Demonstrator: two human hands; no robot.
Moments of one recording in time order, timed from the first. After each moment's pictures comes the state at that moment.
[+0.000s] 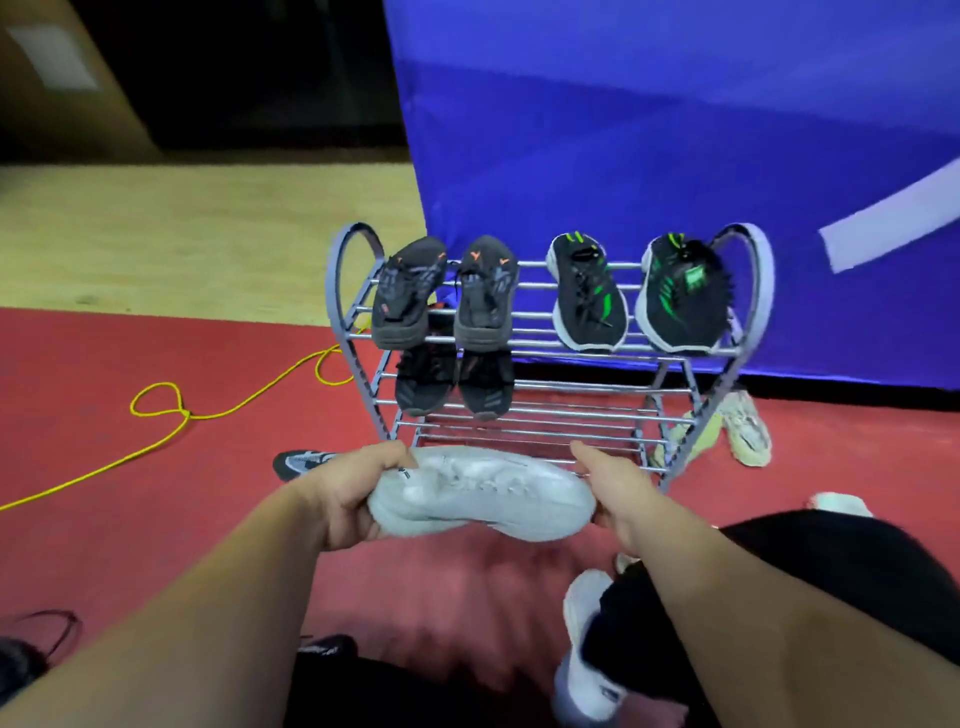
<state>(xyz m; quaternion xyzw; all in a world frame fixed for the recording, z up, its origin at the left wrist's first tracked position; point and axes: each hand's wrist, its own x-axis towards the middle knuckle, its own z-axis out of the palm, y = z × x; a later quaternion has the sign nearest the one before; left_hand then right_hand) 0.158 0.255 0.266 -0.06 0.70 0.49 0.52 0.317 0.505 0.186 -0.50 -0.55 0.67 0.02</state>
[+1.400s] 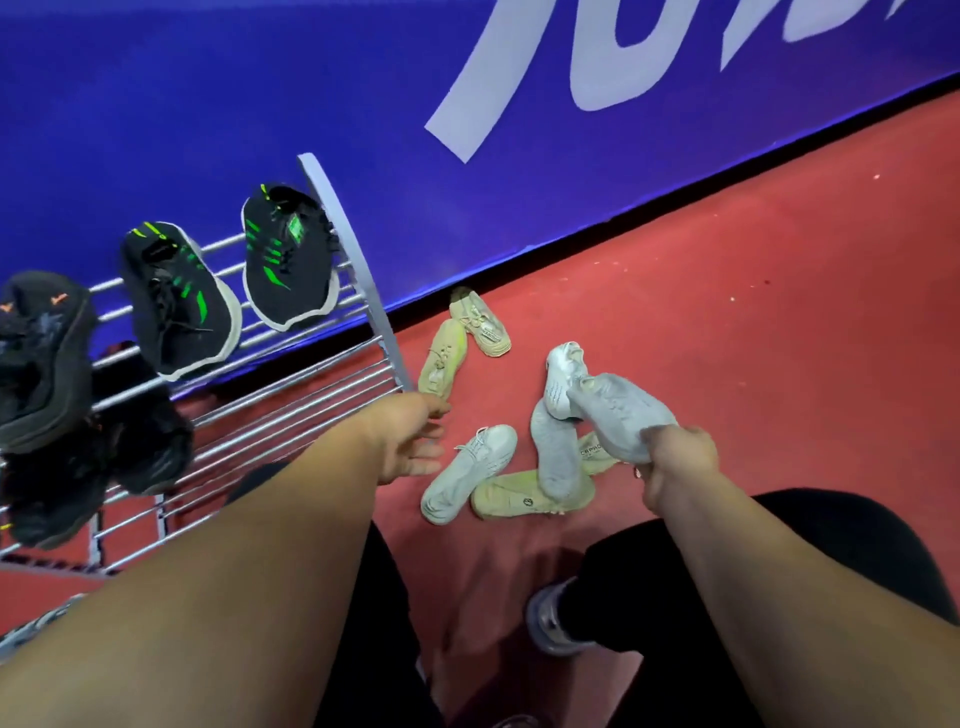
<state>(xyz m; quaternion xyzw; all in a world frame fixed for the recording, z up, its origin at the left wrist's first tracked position) 0.354 0.603 0.196 0.14 0.75 0.28 0.58 0.641 0.671 0.144 -0.70 -0.10 0.56 0.43</state>
